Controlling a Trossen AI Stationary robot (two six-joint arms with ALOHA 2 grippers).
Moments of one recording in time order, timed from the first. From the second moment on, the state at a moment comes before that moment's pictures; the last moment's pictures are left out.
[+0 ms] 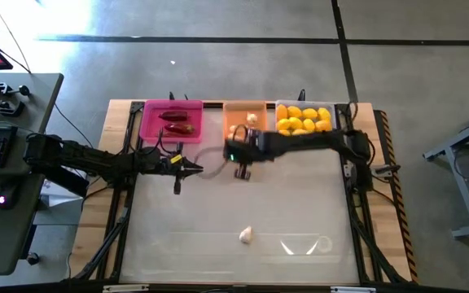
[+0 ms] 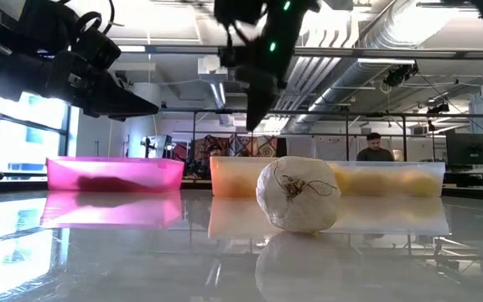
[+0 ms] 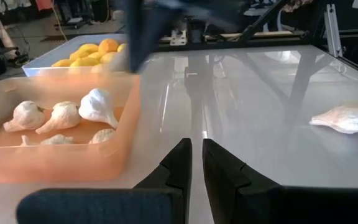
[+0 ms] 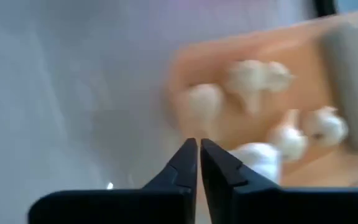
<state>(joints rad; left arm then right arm) 0.08 1.03 0.12 0.68 0.03 0.08 -0.05 2.00 1.71 -0.91 0.35 0.08</state>
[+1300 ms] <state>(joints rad) 0.08 1.03 0.12 0.67 0.01 0.10 0.44 2.06 1.55 -0.68 0.05 0.62</state>
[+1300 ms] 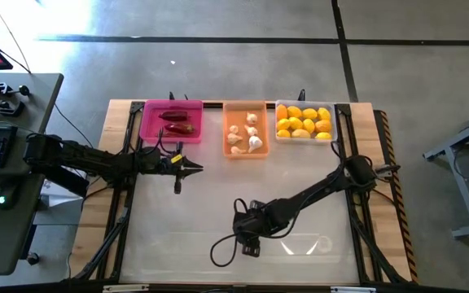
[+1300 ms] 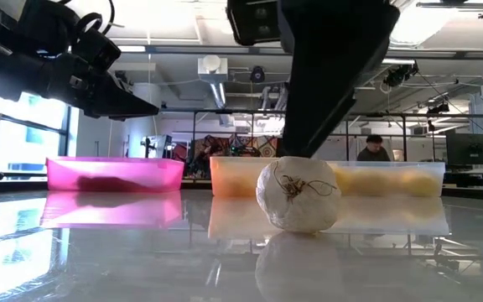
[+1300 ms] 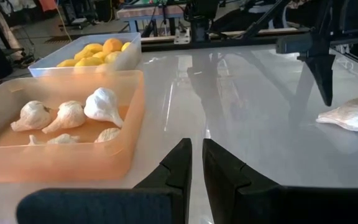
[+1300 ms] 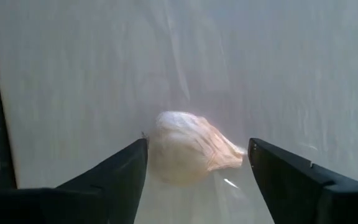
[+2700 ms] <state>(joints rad) 0.08 1.03 0.12 0.66 0.01 0.08 -0.06 2.10 1.87 -0.99 0.50 -0.03</state>
